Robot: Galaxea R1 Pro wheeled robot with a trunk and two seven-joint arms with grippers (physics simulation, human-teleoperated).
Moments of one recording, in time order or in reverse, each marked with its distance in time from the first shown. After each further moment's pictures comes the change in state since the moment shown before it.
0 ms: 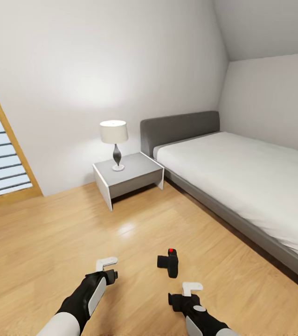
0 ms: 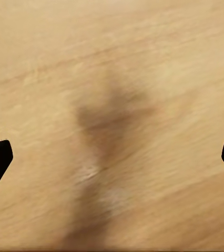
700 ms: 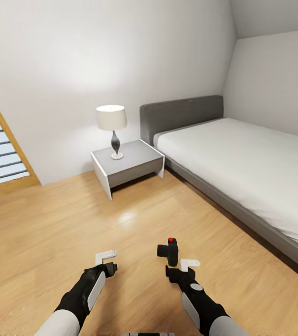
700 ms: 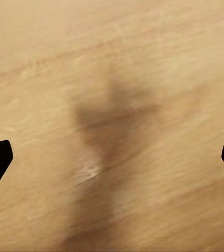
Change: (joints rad) left arm 0.000 0.000 0.002 -0.075 0.001 0.010 0.001; right arm -0.001 0.017 0.000 -0.233 -0.003 0.021 0.000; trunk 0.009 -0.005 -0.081
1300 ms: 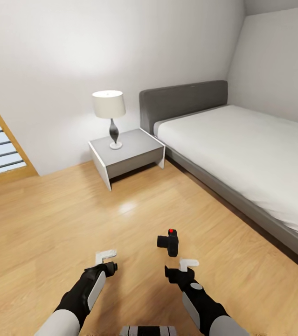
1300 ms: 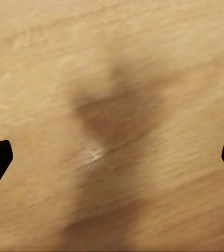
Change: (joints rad) left arm 0.000 0.000 -0.003 -0.006 0.000 0.001 0.001; right arm 0.000 -0.001 0.002 -0.008 0.002 0.025 0.020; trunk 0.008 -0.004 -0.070
